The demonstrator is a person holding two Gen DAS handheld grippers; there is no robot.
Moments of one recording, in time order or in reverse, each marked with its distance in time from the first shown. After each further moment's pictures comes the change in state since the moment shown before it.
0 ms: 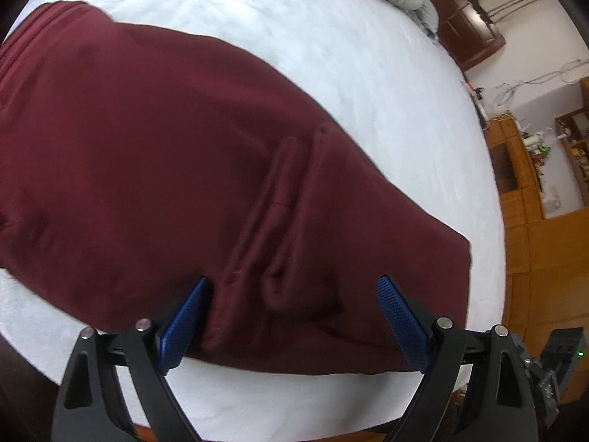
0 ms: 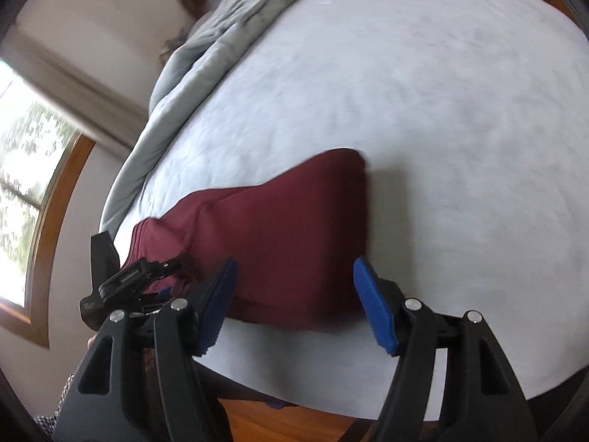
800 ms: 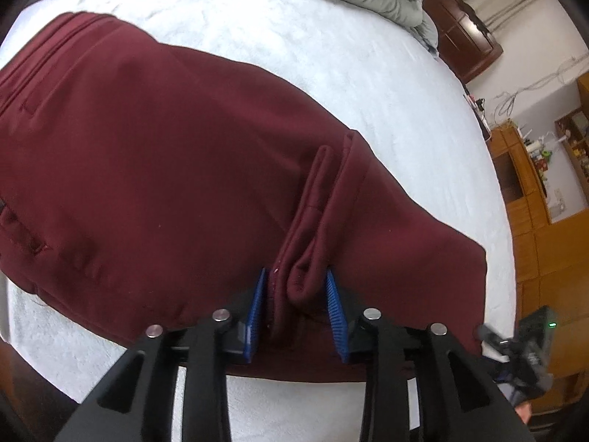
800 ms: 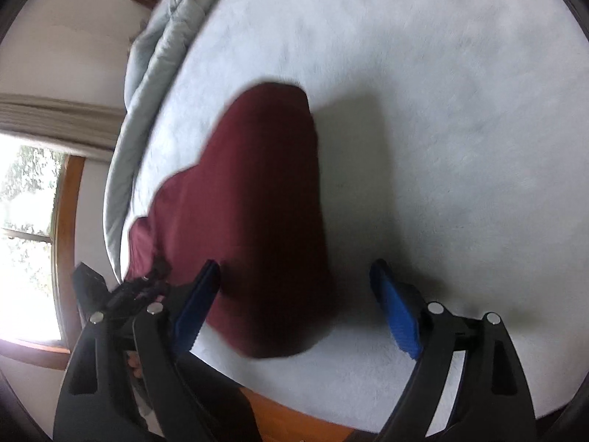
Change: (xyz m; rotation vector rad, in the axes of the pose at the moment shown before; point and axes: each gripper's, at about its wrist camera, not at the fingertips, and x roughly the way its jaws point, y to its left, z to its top) left arm -0.018 0.032 -0.001 0.007 -0.092 0.042; right arm 0.082 -0.047 -0.003 0.187 0.218 0.081
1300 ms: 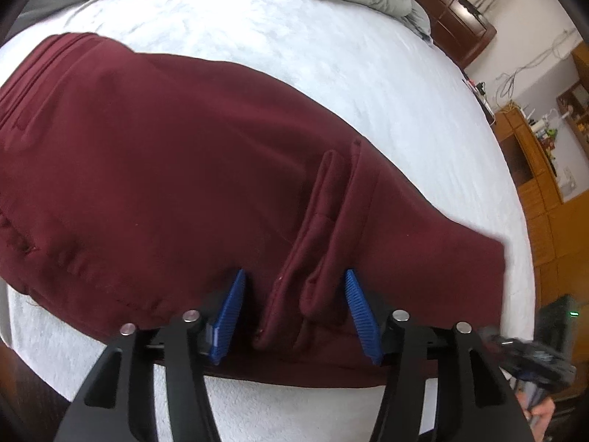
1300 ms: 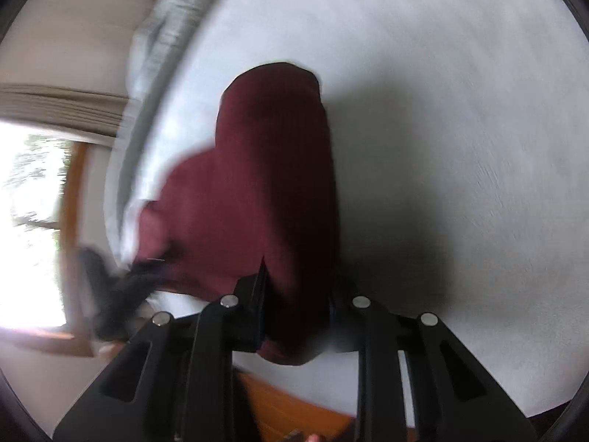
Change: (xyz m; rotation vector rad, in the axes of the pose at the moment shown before) left arm 0.017 -0.025 -0.003 0.100 -0.022 0.077; right arm -0.011 -0.013 -0.012 0.000 0.042 -0.007
